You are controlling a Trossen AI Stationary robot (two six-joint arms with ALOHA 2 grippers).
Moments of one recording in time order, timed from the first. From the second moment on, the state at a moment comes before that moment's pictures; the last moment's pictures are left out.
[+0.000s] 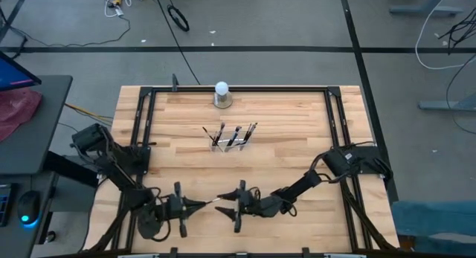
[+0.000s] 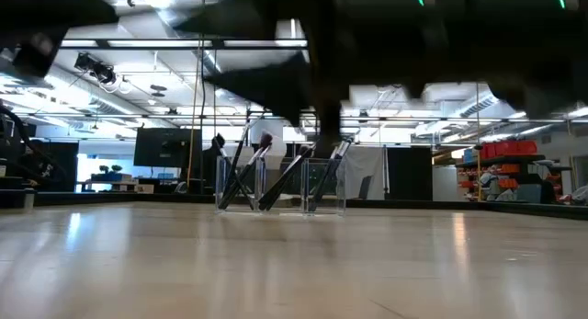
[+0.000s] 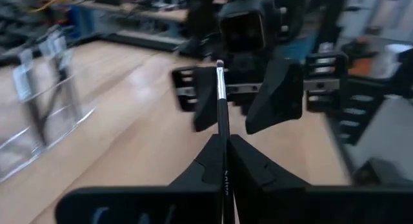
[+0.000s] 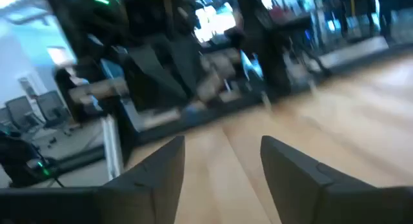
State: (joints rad) left arm -1.00 1.63 0.63 0.55 -1.22 -0.61; right arm 0.53 2.29 1.15 1.18 0.63 0.32
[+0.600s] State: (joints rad) left arm -0.98 1.63 0.63 0.88 -1.15 -0.23; right arm 0.54 2.29 1.29 1.26 0.63 0.06
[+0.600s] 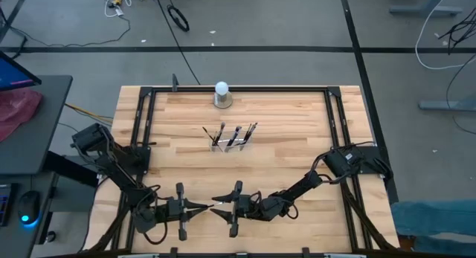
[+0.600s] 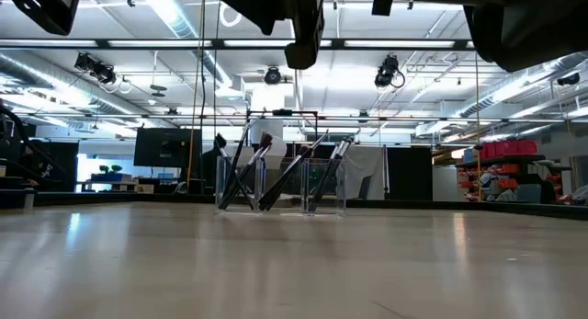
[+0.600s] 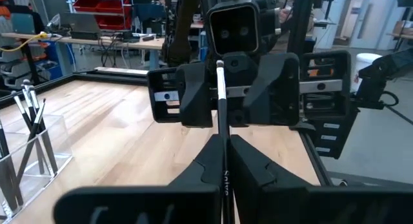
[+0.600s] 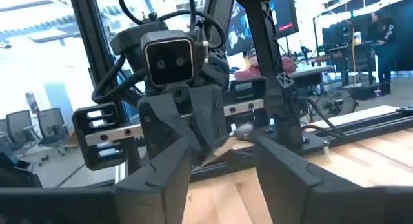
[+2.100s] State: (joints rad) left arm -0.92 1.63 0.63 0.38 -1.07 -0.64; right arm 0.55 1.95 1.29 0.43 0.93 0.21
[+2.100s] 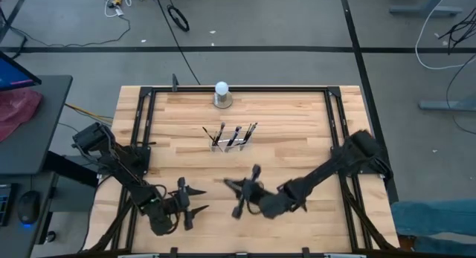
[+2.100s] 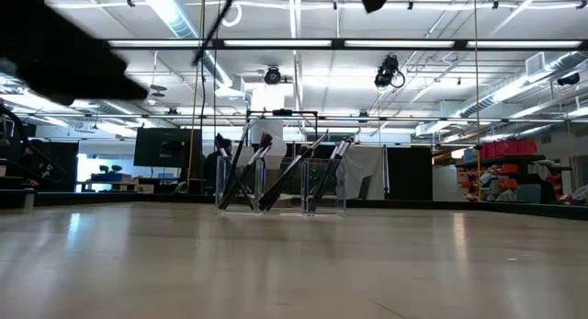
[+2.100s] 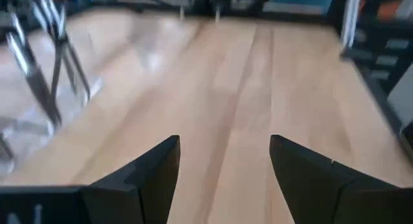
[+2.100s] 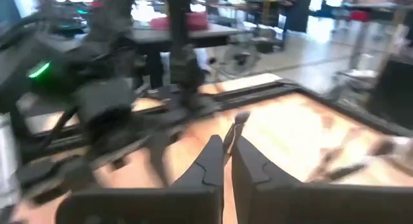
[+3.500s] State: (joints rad) left arm -0.71 1.73 0.63 0.09 -0.65 -1.11; right arm 0.02 1.84 1.29 -0.19 0.40 0.62
